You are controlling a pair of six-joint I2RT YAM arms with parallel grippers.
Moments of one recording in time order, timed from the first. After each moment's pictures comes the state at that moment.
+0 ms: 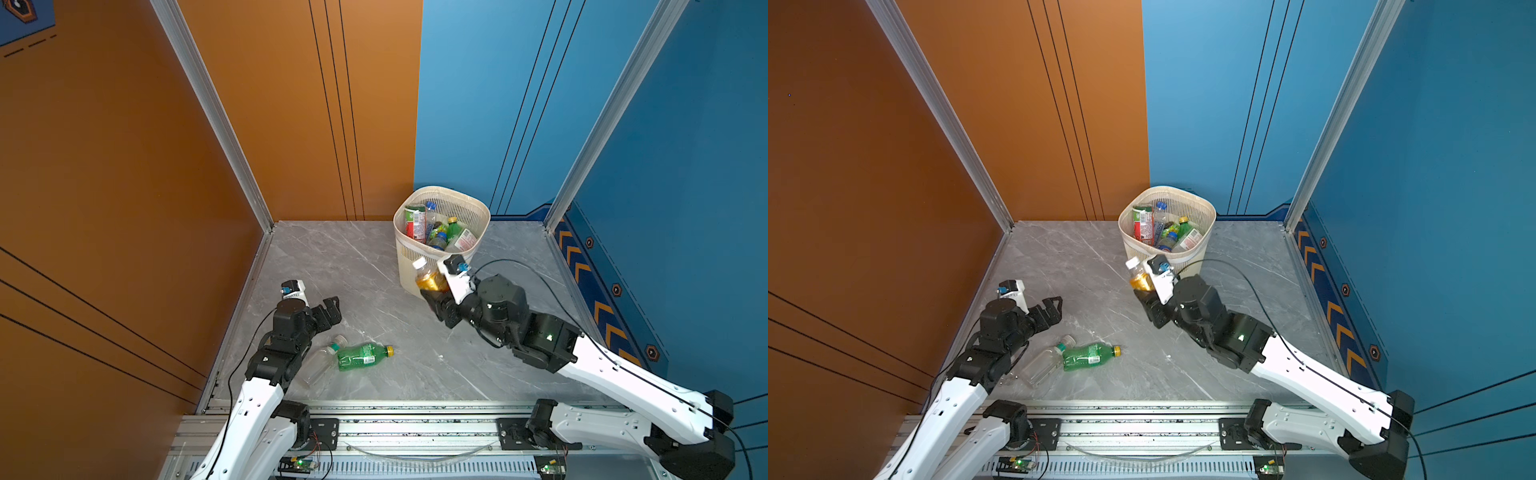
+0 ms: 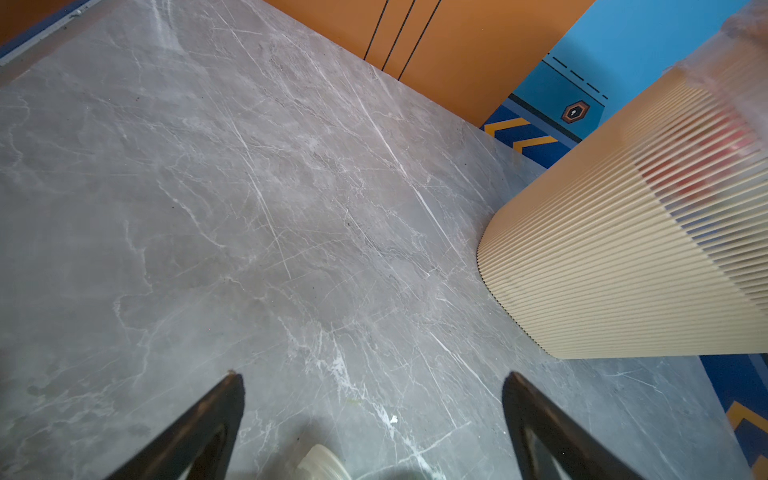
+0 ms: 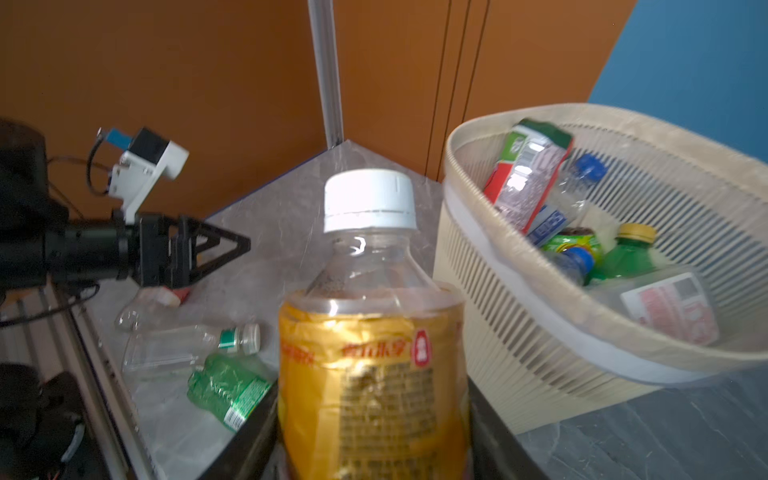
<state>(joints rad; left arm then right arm) -0.17 0.69 0.53 -0.35 -0.01 -0.55 0.90 1.06 1.16 -0.36 0.26 0.12</state>
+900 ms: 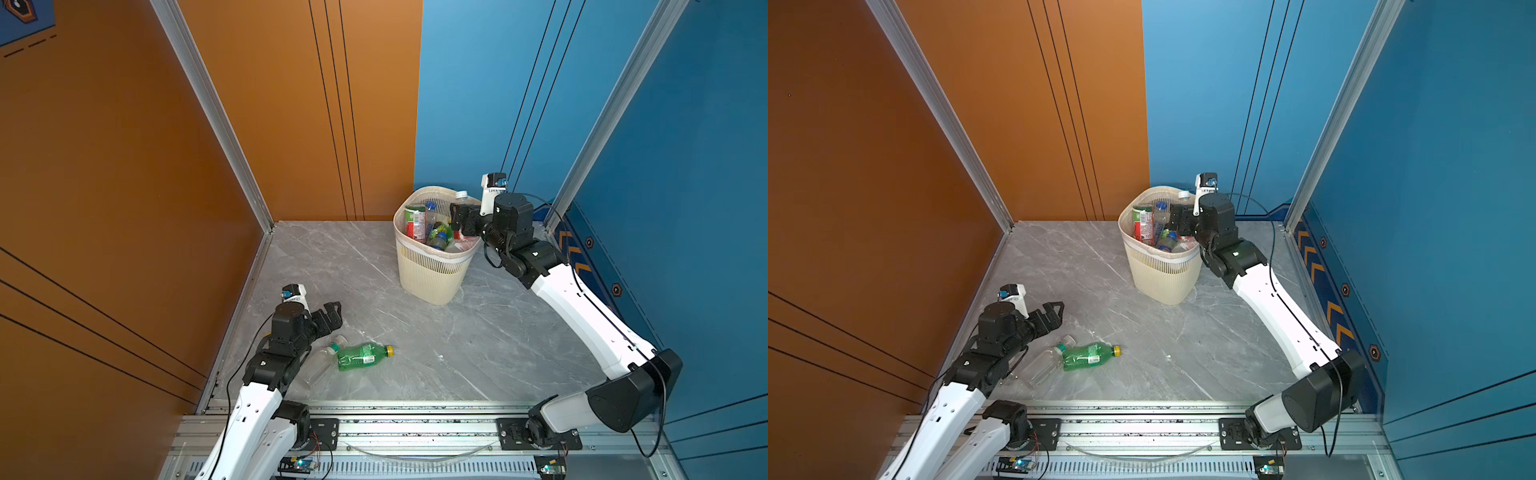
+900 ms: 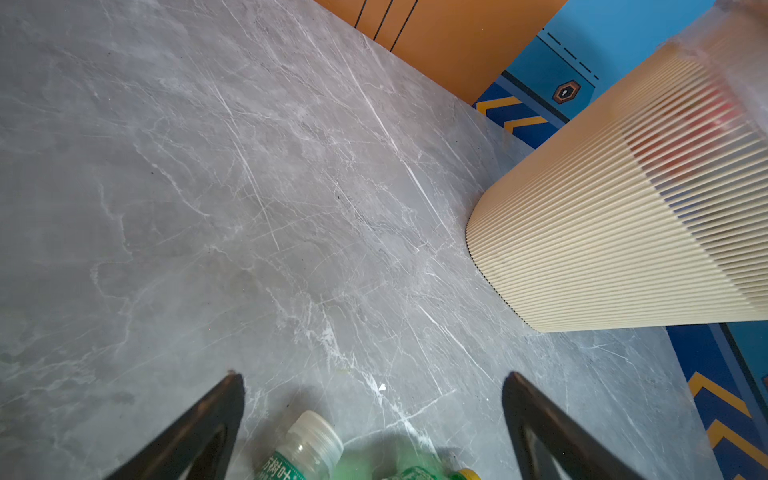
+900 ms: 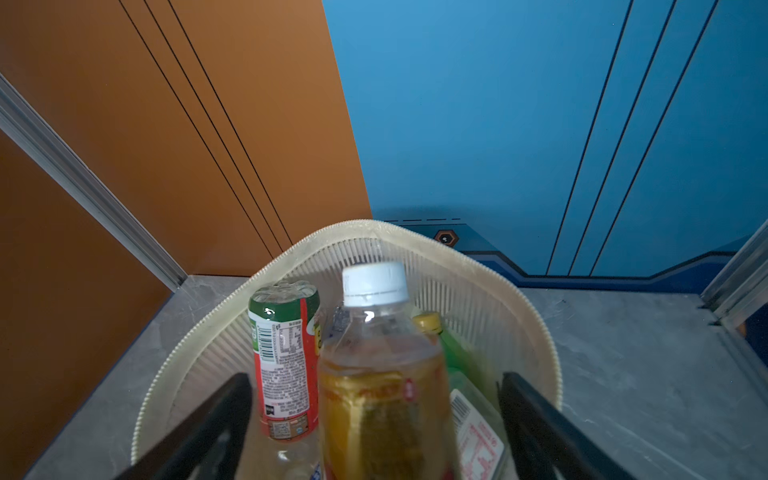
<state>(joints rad) -0.16 0.66 0.52 -0.42 0.04 -0.57 0.44 1.46 1.55 -0.33 0.21 0.26</state>
